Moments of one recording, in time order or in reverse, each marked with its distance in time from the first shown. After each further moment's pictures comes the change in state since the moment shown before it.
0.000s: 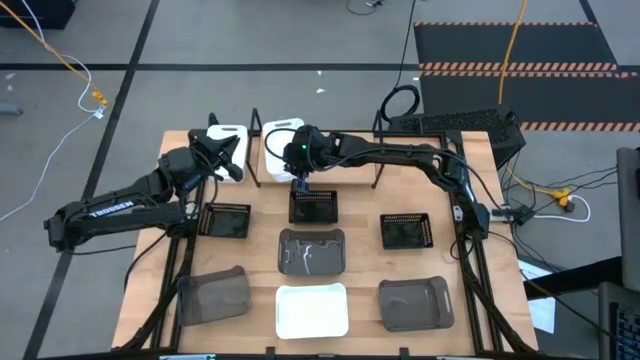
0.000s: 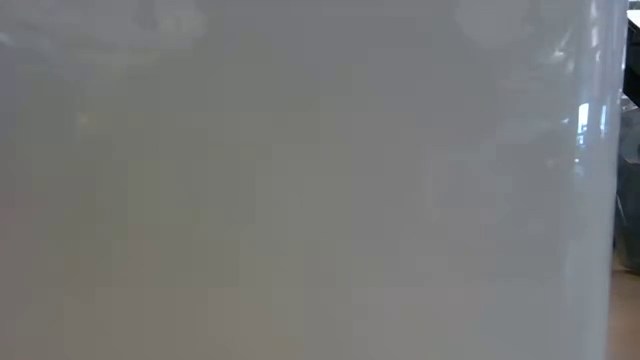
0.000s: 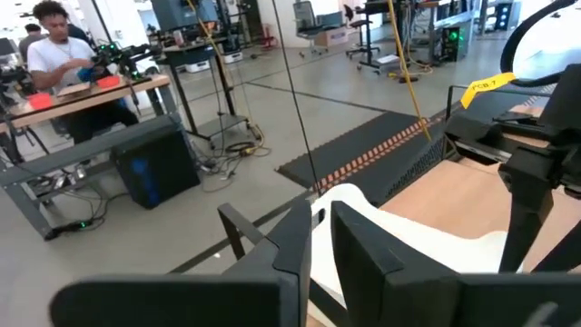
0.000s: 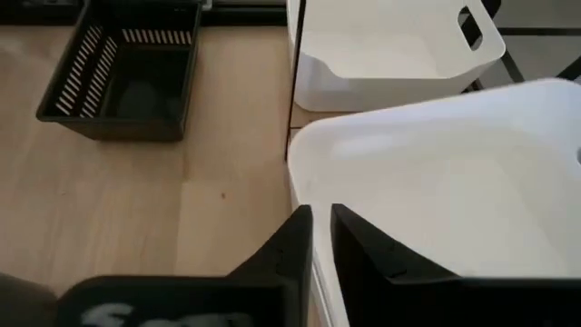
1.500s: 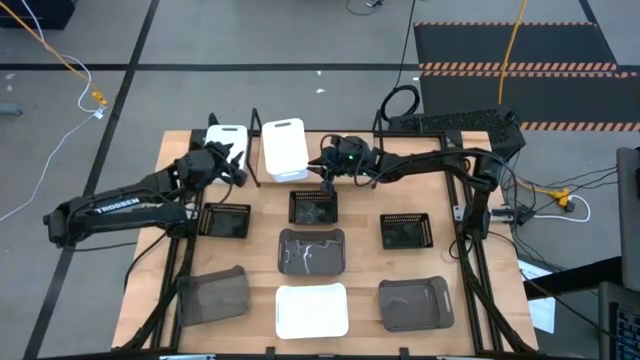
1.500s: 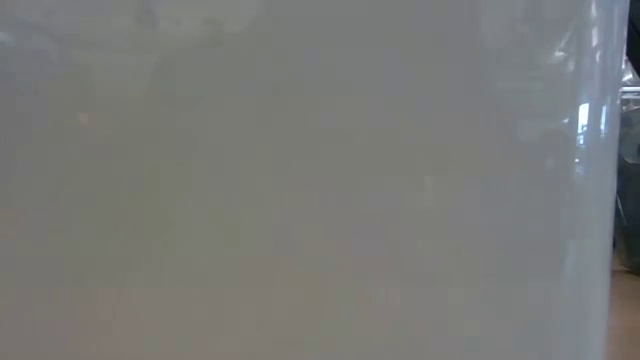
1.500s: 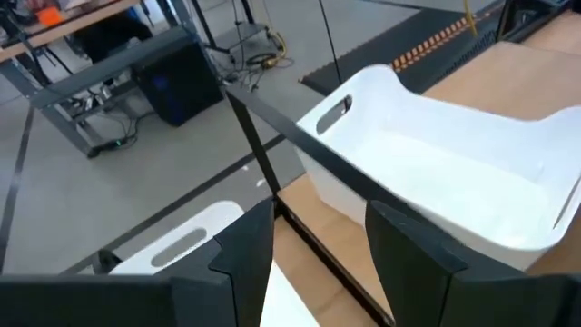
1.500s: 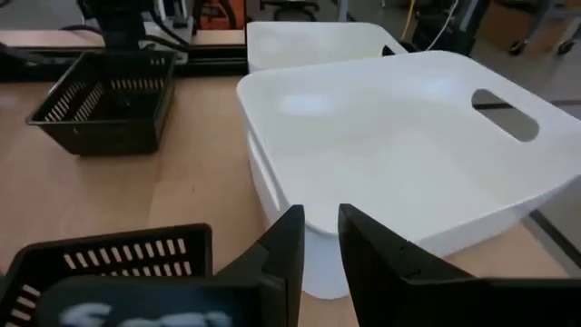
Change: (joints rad) left arm 0.003 0.086 -0.001 -0.233 -0.079 -0.107; right arm -0.072 -0.272 -0.755 0.798 -0.027 0.056
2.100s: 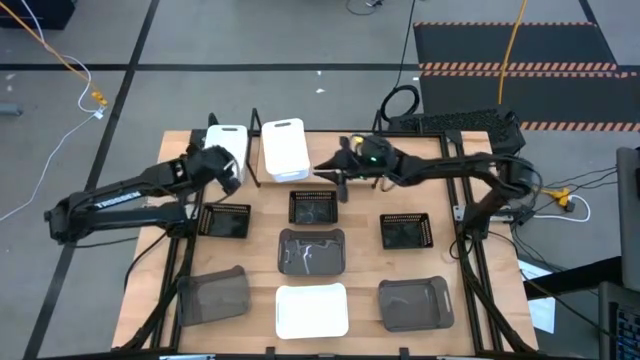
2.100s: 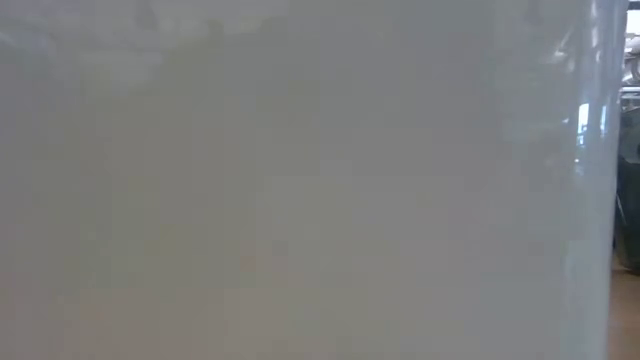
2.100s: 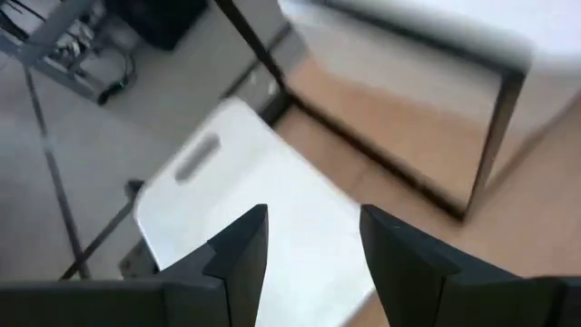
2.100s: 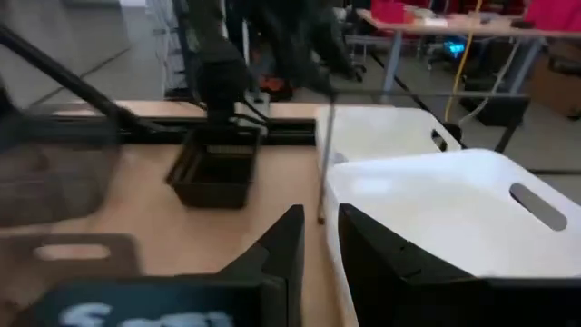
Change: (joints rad) left arm 0.023 0.103 0.119 -0.414 0.015 0.047; right arm 0.040 -0.264 -0.147 0.056 -0.133 0.023
